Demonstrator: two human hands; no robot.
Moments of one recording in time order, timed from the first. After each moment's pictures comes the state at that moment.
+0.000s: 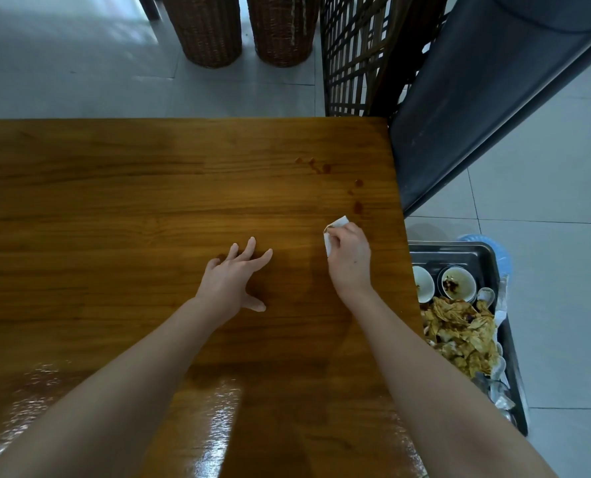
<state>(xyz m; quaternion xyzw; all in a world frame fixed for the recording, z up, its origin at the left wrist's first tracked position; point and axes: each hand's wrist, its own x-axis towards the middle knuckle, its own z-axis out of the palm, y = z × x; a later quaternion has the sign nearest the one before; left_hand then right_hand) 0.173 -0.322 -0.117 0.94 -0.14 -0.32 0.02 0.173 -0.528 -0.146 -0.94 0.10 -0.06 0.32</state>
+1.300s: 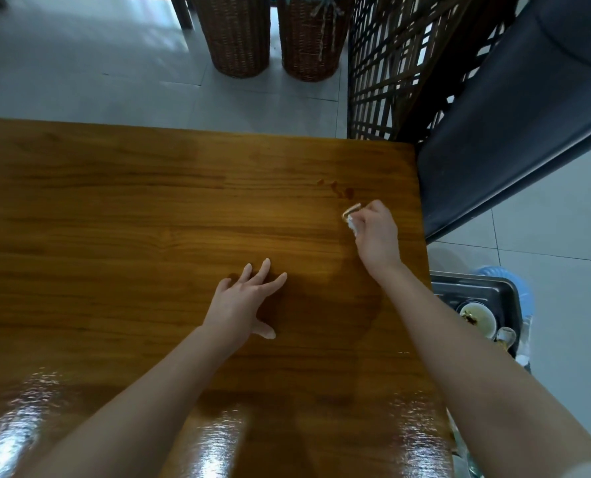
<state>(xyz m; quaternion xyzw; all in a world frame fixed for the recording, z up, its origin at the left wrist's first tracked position) 0.173 -0.322 -0.114 0.93 -0.14 -0.33 0.03 0.261 -0.559 -0.149 -0.97 0.00 -0.05 0.25</state>
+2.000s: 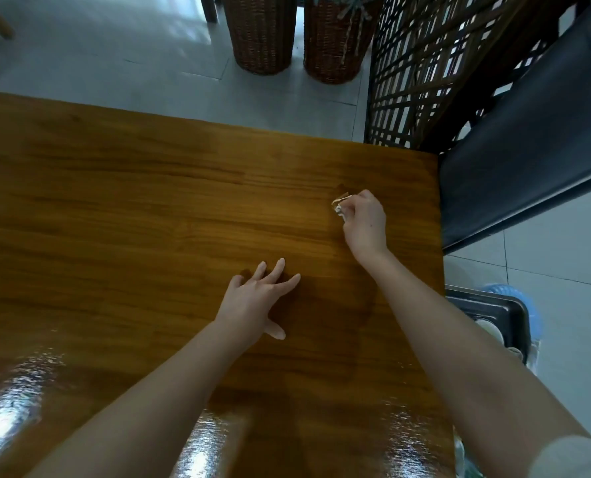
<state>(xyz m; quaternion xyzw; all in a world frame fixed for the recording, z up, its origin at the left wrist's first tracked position) 0.180 -0.323 -0.115 0.92 -0.13 -0.36 0.03 0.298 -0.513 -0.151 -0.96 0.02 -0.04 0.28</state>
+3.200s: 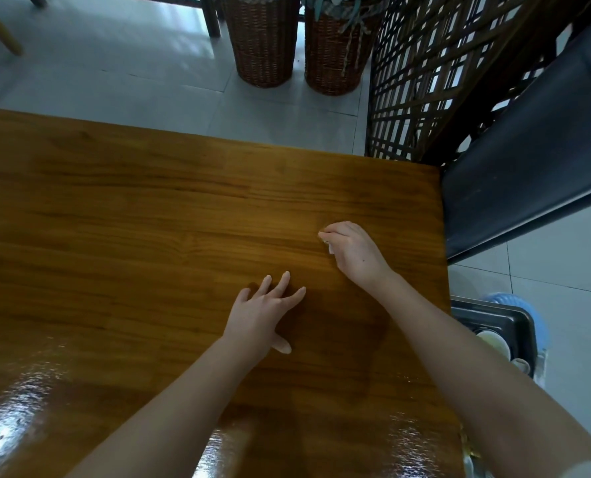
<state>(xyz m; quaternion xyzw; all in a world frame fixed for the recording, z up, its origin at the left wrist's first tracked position) 0.178 -0.326 -0.113 0.93 -0.13 -0.35 0.03 0.277 -0.514 -0.158 -0.95 -0.26 -0.03 0.17</state>
